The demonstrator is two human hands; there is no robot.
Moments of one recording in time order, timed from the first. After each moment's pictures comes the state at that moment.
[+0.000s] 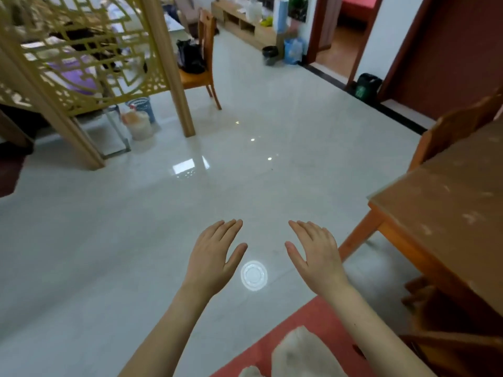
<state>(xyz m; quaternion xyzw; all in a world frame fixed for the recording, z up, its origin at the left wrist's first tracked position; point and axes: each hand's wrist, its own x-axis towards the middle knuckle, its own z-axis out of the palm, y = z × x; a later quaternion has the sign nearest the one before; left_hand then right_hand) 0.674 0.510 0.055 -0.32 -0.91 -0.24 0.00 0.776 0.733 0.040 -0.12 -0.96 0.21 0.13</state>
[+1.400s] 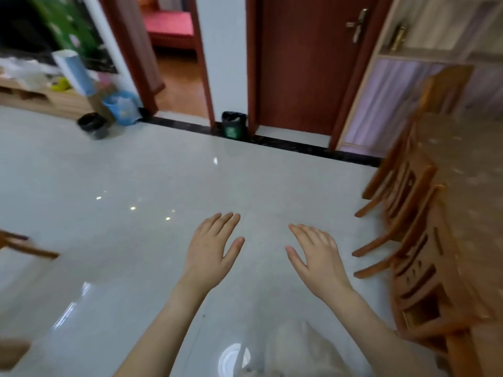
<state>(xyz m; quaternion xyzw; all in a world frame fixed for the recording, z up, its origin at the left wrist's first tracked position) -0.099 1.252 0.076 -0.63 -0.74 -0.24 -0.07 0.140 1.342 0.054 -0.45 -0.87 0.15 0.16</state>
